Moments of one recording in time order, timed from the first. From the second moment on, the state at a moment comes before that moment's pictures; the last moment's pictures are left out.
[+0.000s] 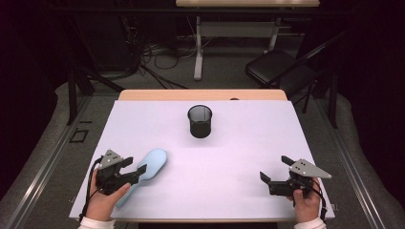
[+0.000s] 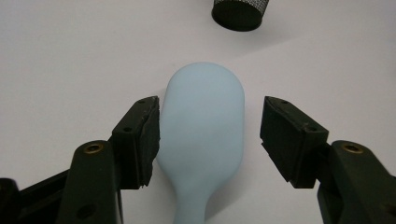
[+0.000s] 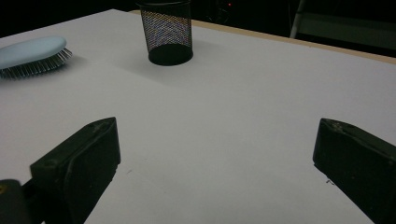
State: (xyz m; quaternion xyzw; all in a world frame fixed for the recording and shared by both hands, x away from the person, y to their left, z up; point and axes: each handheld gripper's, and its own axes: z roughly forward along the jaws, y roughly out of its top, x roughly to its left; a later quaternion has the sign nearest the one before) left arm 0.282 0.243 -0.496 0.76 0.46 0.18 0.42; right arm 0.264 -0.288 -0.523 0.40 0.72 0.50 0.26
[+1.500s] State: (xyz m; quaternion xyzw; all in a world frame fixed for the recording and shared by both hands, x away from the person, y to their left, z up) left arm 0.286 0.252 -0.465 0.78 0.41 0.15 0.45; right arm 0.262 -0.288 -0.522 0.40 0.72 0.50 0.26
